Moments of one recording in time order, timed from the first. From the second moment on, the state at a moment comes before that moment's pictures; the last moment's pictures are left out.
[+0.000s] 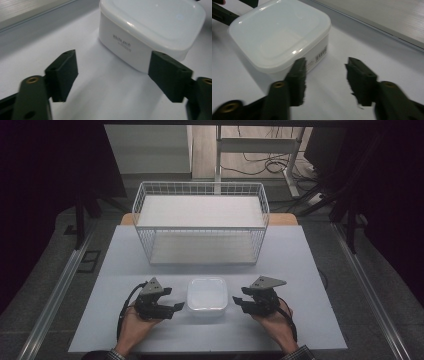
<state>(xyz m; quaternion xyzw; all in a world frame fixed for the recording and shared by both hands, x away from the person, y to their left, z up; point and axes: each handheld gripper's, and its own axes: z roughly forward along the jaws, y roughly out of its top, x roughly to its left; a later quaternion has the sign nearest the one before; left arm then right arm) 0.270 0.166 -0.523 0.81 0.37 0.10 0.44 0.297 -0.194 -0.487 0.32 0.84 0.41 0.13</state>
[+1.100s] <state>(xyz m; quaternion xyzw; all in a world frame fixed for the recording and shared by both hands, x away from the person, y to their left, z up) 0.270 0.175 -0.513 0.81 0.35 0.05 0.47 0.302 -0.190 -0.480 0.32 0.83 0.45 0.13</state>
